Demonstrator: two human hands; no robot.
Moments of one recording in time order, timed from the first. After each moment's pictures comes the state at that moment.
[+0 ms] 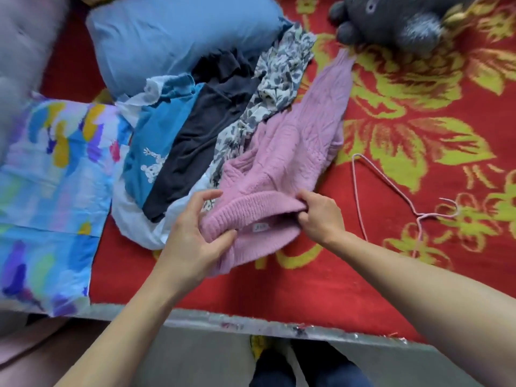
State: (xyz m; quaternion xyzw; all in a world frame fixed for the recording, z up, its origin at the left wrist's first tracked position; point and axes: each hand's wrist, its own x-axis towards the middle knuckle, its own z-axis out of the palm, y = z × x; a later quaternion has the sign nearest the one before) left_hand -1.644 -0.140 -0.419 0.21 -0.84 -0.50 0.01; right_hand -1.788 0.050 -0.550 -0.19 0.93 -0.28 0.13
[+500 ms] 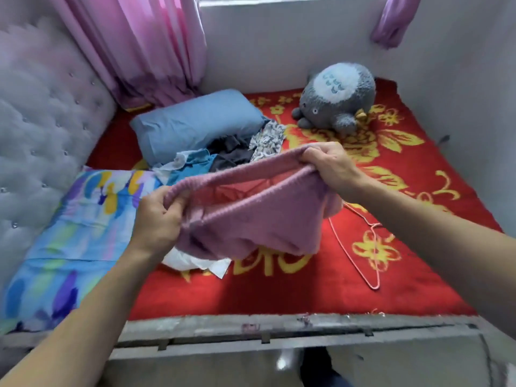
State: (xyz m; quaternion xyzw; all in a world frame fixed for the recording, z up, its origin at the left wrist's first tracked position) left_hand -1.508 -0.201 -0.243 0.18 -0.85 -0.46 0.20; right_hand -1.672 0.055 -0.222 -0.21 0.81 -0.54 0.08
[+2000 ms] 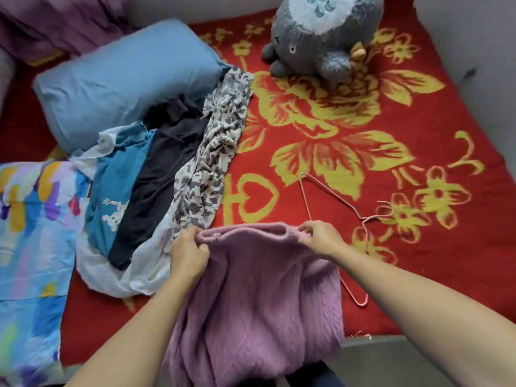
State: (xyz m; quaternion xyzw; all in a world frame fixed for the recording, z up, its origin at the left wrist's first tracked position) left_hand -1.723 -0.115 -0.498 0.32 -0.89 -0.31 -0.06; right_hand -1.825 0.164 -0.545 -0.04 0.90 -0.26 0.34
